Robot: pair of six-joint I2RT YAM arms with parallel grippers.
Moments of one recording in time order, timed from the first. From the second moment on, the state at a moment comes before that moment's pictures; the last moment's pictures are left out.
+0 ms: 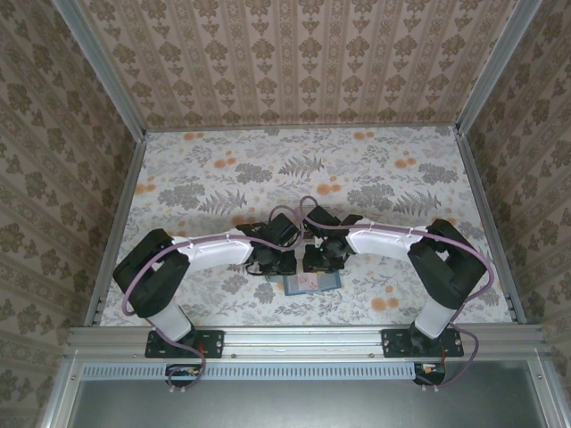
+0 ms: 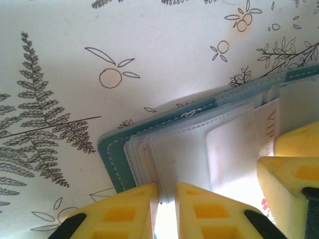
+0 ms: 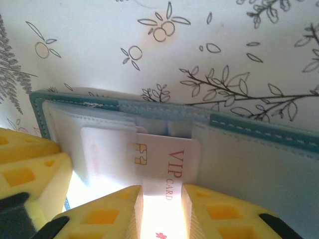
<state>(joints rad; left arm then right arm) -0.92 1.63 0.88 -0.48 0.19 -0.77 0.75 1.70 0.96 -0.57 -0.25 0.74</state>
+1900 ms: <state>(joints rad) -0.92 1.62 0.89 -0.59 0.12 -0.72 0.74 1.67 0.96 -0.50 -0.36 0.76</state>
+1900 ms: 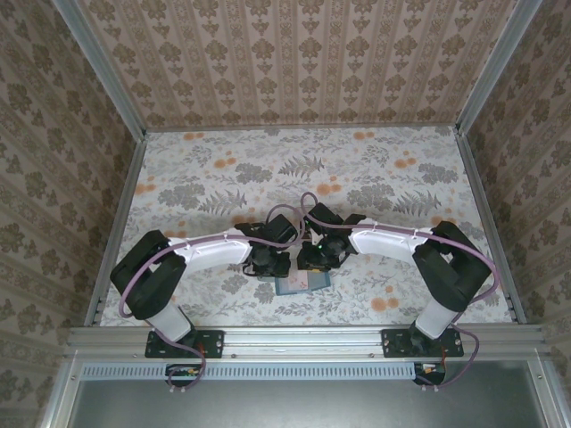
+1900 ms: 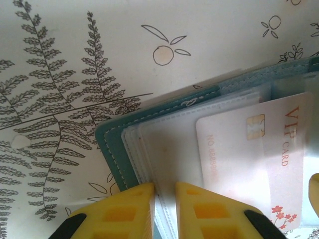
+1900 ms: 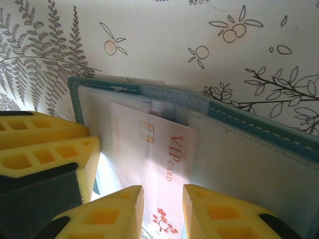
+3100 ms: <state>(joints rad) -0.92 1.62 0.89 -0.56 0.13 -0.72 0.73 1.66 0.82 -0.32 -0.41 0.83</state>
